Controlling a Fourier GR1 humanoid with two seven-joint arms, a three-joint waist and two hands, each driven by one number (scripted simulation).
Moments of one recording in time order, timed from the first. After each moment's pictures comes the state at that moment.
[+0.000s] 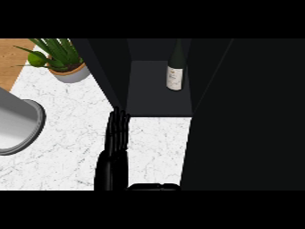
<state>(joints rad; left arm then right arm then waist) -0.11 0.17 -0.79 -1.65 0.52 0.81 -0.56 -0.03 -0.04 0.14 -2.48 -0.04 0.09 0.62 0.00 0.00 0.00</state>
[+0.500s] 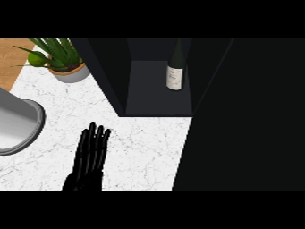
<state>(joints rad) 0.05 0.36 -0.78 -1.89 0.52 0.68 -0.54 -0.02 -0.05 0.18 -2.48 -0.07 0.15 0.66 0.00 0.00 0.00</state>
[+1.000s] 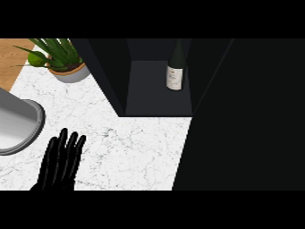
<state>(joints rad) 0.18 0.52 -0.68 -2.01 0.56 0.54 -0.54 0.05 -0.03 0.31 -2.48 -0.09 0.19 0.70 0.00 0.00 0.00</state>
